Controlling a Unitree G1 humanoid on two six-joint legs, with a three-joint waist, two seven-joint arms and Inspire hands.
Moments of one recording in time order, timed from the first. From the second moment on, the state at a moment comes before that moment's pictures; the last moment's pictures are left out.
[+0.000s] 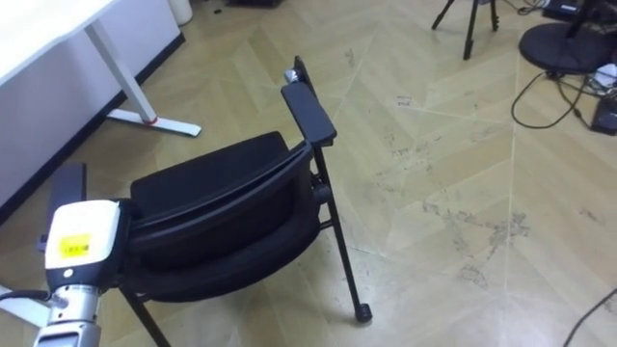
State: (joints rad) left arm 0.09 0.36 -0.14 0.56 1.09 -0.01 0.73; right arm 0.17 -0.28 -0.31 1.26 0.65 -0.02 0.06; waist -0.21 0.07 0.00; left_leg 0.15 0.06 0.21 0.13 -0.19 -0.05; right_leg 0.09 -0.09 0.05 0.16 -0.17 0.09
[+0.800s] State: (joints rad) left arm 0.07 0.45 -0.10 0.58 1.03 -0.12 0.75; right arm 0.04 -0.35 -0.51 0.48 0.70 -0.13 -0.48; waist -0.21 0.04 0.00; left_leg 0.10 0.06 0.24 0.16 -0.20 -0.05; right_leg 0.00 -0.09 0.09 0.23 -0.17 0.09
